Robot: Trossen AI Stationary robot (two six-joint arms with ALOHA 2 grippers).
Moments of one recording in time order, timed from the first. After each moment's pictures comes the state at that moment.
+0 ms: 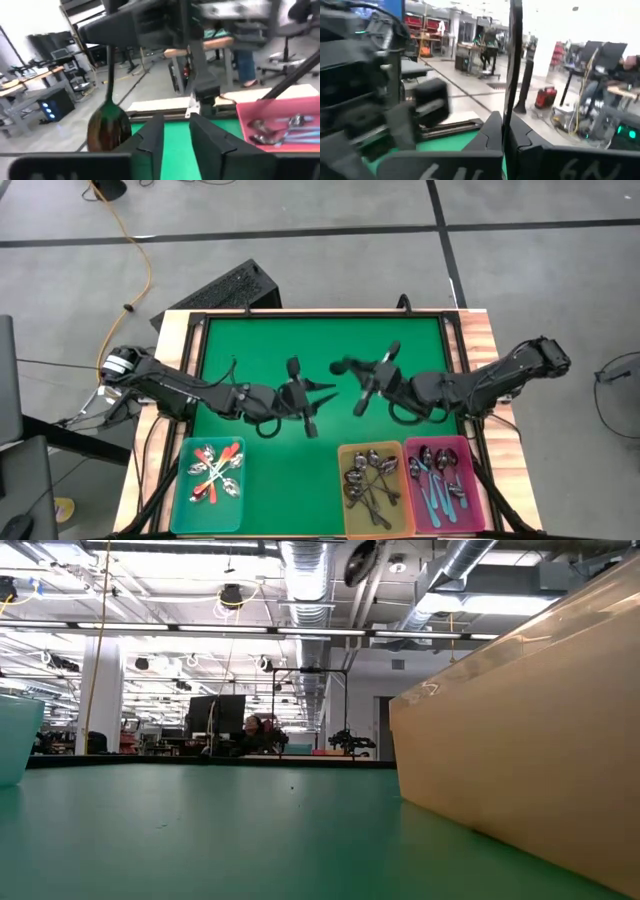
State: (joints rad) left arm -0.24 1.51 1.06 0.39 -0.57 0.20; right arm 0.32 1.30 1.03 0.40 0.86 -0.20
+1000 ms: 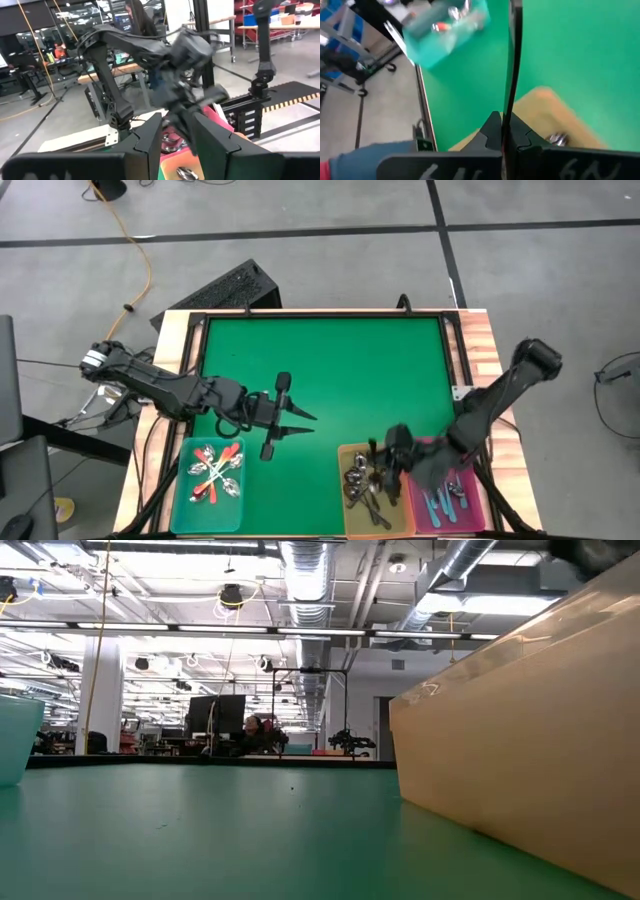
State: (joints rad) left arm -0.31 1.29 1.06 0.19 -0.13 0.18; right arm 0.73 1.40 1.03 -0.34 0.63 1.08
